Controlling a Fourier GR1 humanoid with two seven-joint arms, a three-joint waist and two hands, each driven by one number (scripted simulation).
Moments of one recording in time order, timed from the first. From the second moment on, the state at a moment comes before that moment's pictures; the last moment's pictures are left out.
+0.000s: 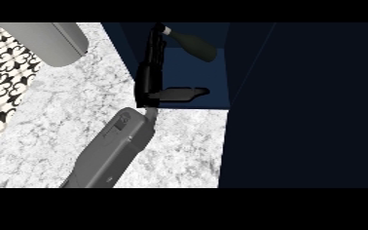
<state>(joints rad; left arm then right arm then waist) -0.65 0.08 -0.43 -1.03 0.60 0.53 -0.48 0.28 -0.10 0.30 -2.51 -0.10 0.15 0.36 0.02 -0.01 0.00</state>
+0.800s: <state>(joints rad) -0.16 0.17 -0.64 -1.61 0.48 0.64 -0.45 0.26 -0.16 0.34 -2.51 -0.09 0.17 0.42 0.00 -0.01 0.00</state>
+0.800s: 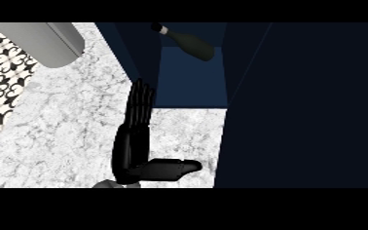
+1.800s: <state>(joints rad) 0.26 0.47 -0.52 -1.97 0.55 0.50 -0.53 0.14 -0.16 0.66 -2.49 -0.06 0.22 0.61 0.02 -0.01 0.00</state>
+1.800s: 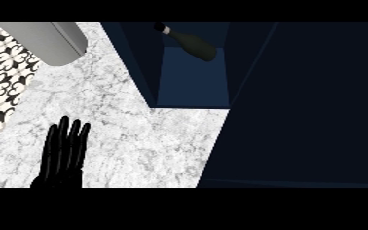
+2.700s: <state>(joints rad) 0.48 0.67 -0.21 -2.07 0.78 0.20 -0.56 -0.37 -0.09 0.84 -2.30 -0.07 -0.22 0.70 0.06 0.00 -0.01</state>
